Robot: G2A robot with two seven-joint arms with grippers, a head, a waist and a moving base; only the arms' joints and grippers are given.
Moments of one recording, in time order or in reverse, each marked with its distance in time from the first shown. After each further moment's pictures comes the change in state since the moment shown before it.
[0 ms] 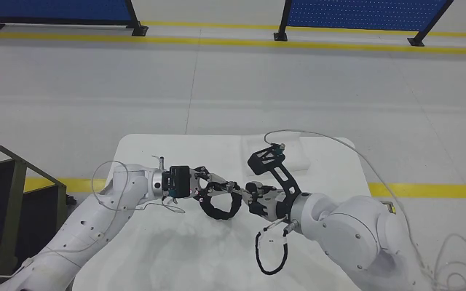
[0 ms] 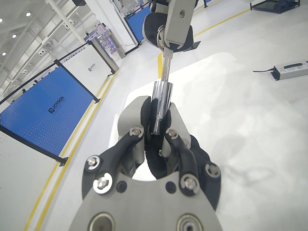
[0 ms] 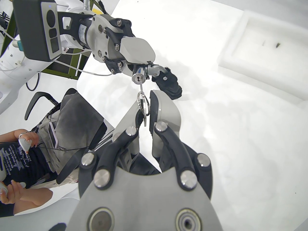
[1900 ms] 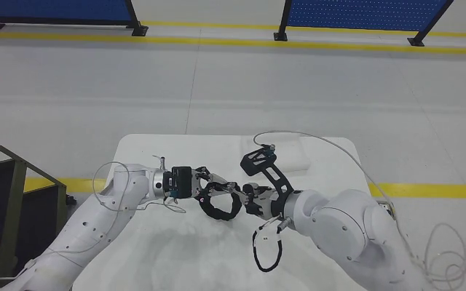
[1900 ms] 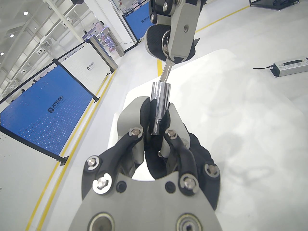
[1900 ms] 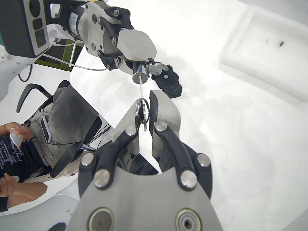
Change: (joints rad) left arm 0.022 -0.019 -0.046 -0.002 0.054 -0.024 -0.002; right arm 0.057 0.013 -0.060 0.056 0.006 -0.017 0.017
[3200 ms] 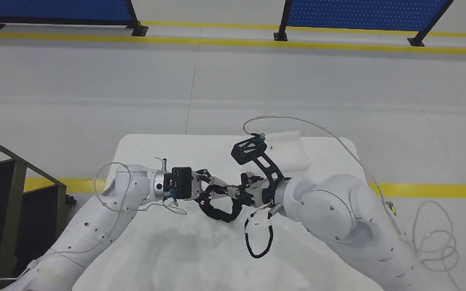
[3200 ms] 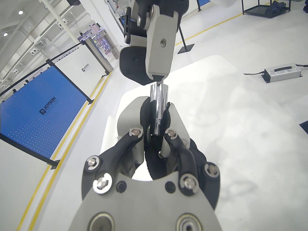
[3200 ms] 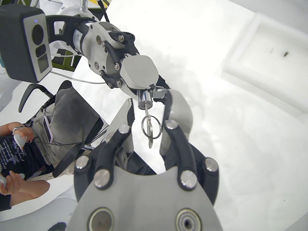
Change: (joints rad) left arm 0.007 -0.011 -0.005 0.012 -0.005 -0.049 0.023; right arm 0.139 -0.008 -0.067 0.093 0.074 0.015 -0.015
